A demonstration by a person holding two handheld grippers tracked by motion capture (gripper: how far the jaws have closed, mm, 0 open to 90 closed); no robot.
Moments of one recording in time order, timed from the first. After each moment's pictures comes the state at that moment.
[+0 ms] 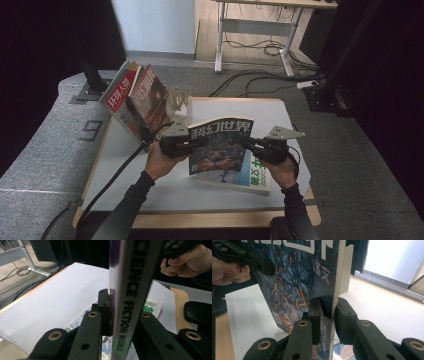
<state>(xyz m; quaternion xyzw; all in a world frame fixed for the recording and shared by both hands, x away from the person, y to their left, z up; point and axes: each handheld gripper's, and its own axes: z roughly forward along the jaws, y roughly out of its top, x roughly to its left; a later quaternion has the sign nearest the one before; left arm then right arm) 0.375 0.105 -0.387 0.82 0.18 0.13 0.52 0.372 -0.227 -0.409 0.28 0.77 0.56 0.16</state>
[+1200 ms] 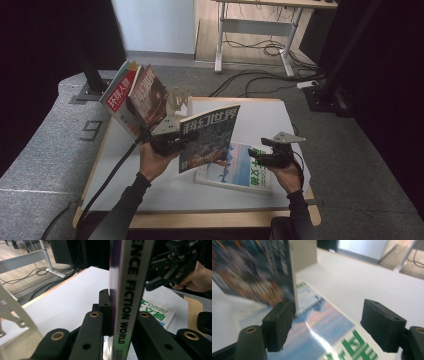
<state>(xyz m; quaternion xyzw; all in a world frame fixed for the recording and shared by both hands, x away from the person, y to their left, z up) 0.370 0.129 -0.377 0.80 0.23 0.17 0.53 0.384 -0.256 -0.452 0.36 0.78 0.47 0.20</state>
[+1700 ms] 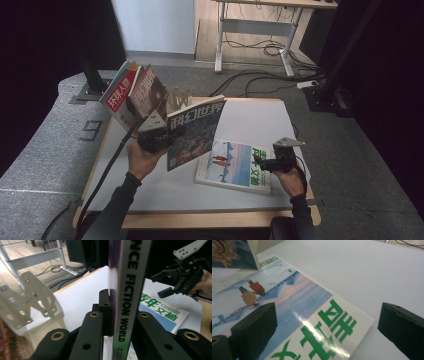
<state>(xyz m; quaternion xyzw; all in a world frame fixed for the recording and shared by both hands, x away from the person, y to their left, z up) 0.368 0.159 -0.367 0.79 0.28 0.20 0.52 0.389 -0.275 -0.484 0.43 0.78 0.41 0.21</state>
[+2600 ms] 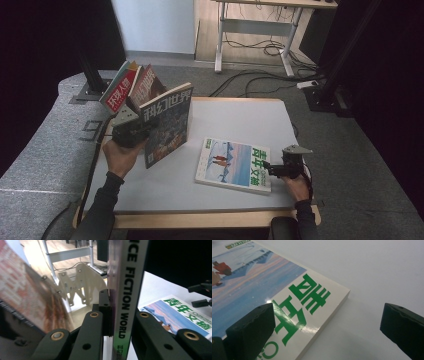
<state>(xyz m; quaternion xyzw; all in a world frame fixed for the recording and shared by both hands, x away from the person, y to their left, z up) 0.371 0.217 -0.361 0.74 0.37 0.24 0.50 0.385 -0.307 -0.516 0.46 0.76 0.40 0.23</state>
